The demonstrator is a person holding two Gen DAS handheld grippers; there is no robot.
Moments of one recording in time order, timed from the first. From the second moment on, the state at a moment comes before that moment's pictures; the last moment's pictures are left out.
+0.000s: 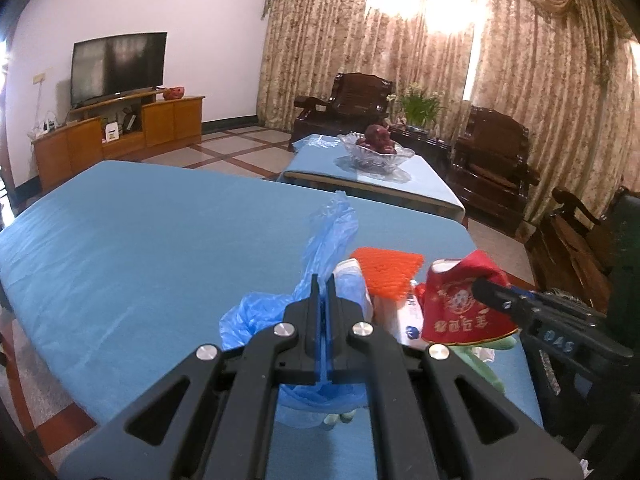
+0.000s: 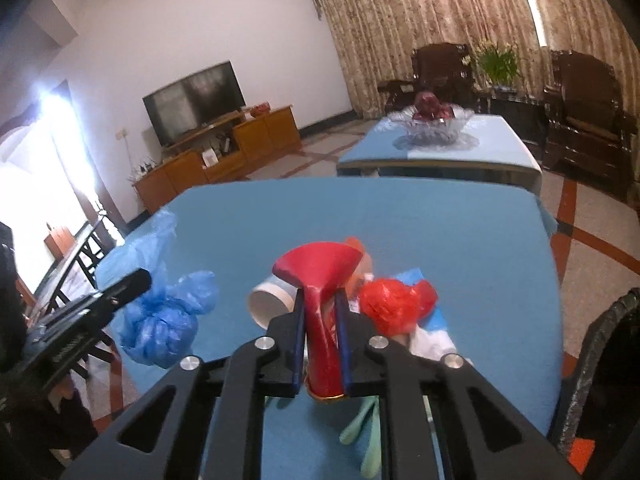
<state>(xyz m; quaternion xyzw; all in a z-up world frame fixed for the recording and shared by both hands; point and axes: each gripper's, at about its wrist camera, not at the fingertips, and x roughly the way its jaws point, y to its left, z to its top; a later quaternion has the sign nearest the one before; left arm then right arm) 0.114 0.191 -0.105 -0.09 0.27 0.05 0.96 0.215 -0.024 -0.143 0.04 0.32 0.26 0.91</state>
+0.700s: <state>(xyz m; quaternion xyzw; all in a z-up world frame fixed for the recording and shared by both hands) 0.114 0.135 -0.069 -0.07 0.23 0.00 0.97 0.180 -0.058 -0.081 0.05 0.25 0.25 0.93</state>
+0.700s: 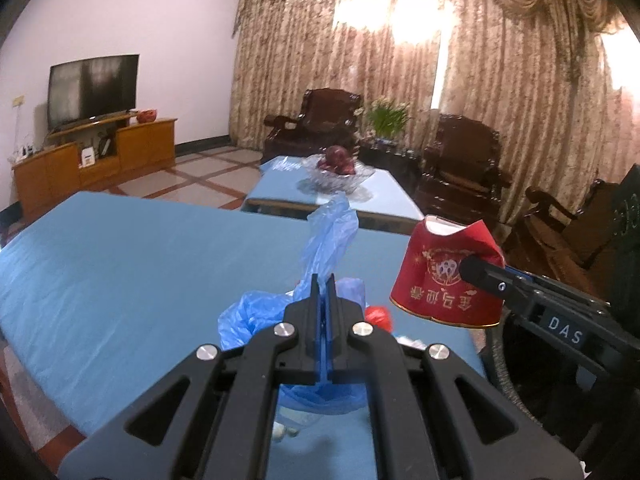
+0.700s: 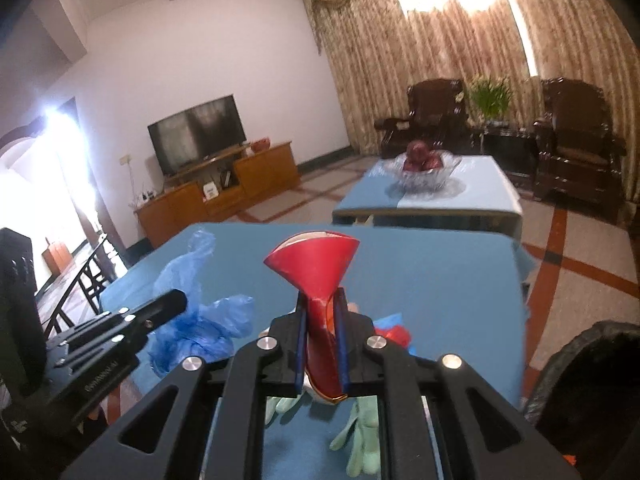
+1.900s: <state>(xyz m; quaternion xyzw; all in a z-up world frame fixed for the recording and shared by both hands) 0.164 -0.141 -0.089 -0.03 0.25 -0.27 0.93 0.111 -0.313 -0.077 0.08 0.24 -0.03 0.97</state>
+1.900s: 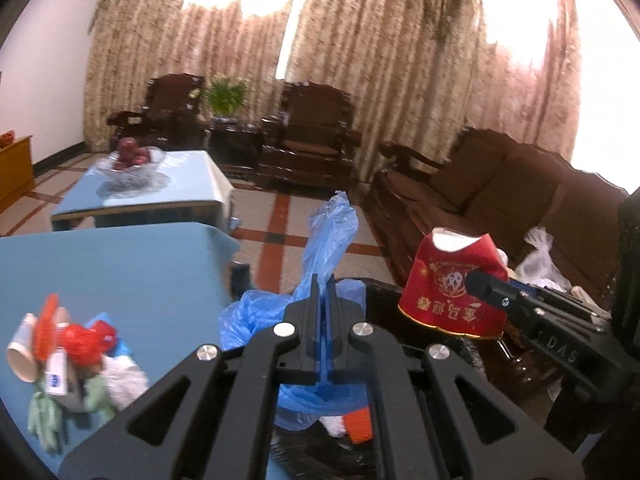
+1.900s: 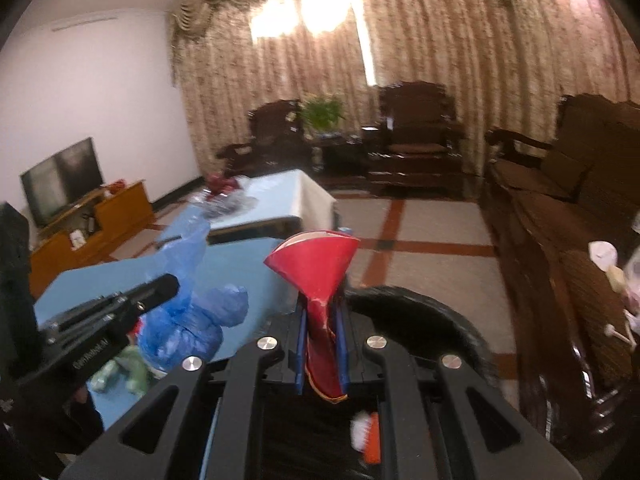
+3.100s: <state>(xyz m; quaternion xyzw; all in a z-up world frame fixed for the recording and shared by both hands) 0.145 0.013 -0.084 -0.01 0.23 -0.09 0.97 0.137 -0.241 -0.088 0.08 0.23 -0.01 0.97</state>
